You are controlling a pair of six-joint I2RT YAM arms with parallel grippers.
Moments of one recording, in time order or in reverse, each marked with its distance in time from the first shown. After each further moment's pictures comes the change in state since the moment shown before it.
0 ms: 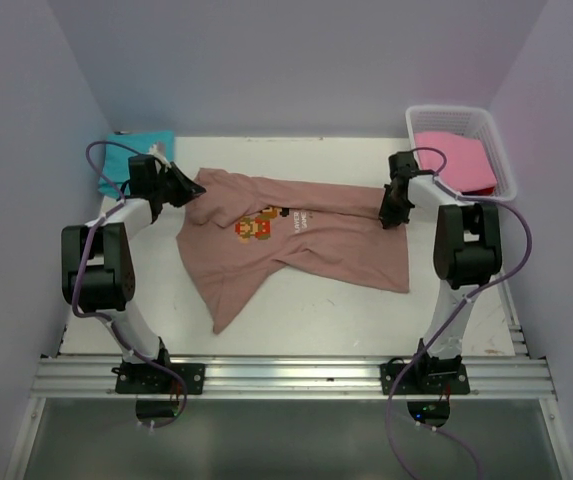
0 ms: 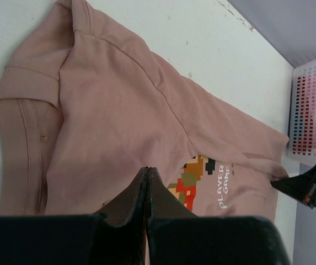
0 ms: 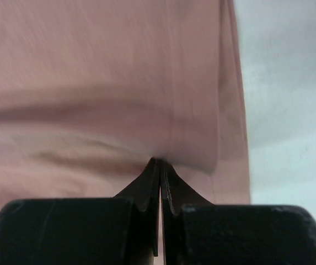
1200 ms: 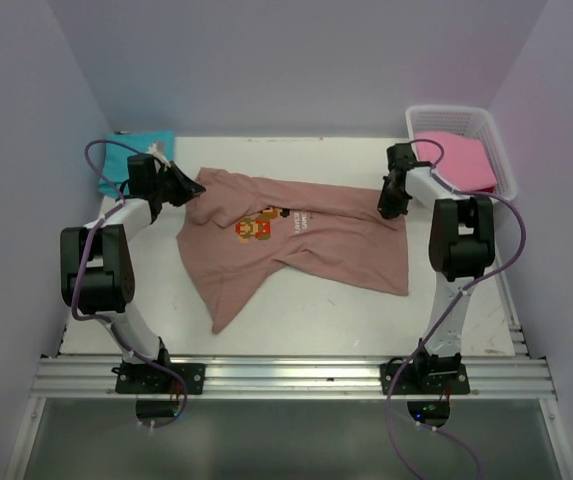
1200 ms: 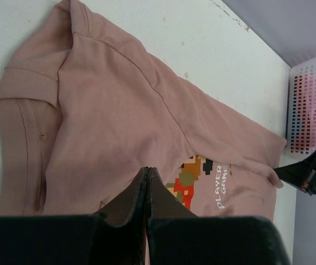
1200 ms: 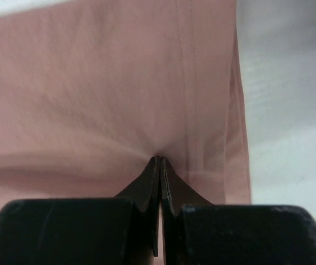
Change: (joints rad) left arm 0.000 -0.017 -0.003 -0.002 0.004 0.003; right arm -0.001 0.074 0.121 -0.034 0.022 -0.004
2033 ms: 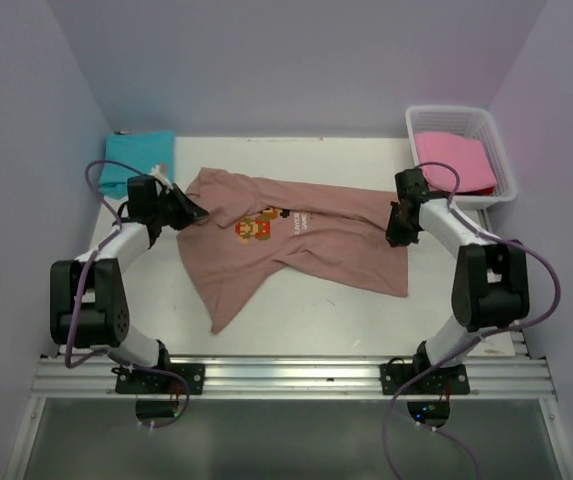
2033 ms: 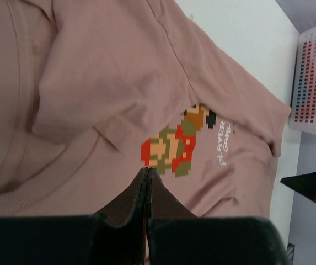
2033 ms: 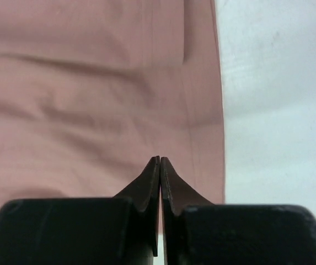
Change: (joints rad) left arm -0.011 -0.162 -0.184 -0.043 0.016 0.006; right arm 0.020 -0.367 -0.414 0.005 0.002 0.005
